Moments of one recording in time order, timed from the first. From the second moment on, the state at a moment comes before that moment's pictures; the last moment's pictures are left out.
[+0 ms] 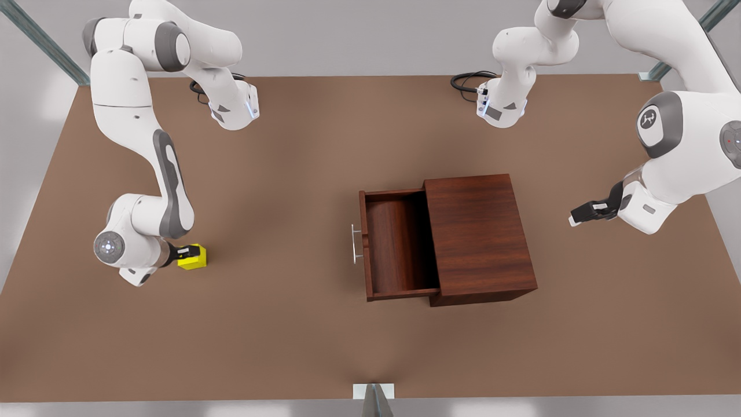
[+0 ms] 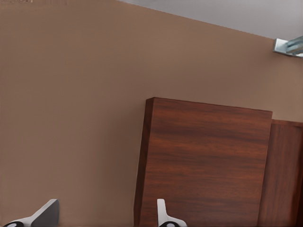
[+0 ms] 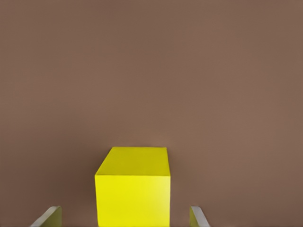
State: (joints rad) left arm -0.03 0.21 0.03 -1.43 -0.12 1.61 -0.17; right arm 0.03 0.52 -0.12 -1.80 0.05 2.12 -0.30
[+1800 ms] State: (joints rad) left arm -0.06 0.21 0.02 -1.44 -0.07 1.62 -0.07; right arm 0.25 0.46 -0.12 -1.58 0.09 1.95 -0.35
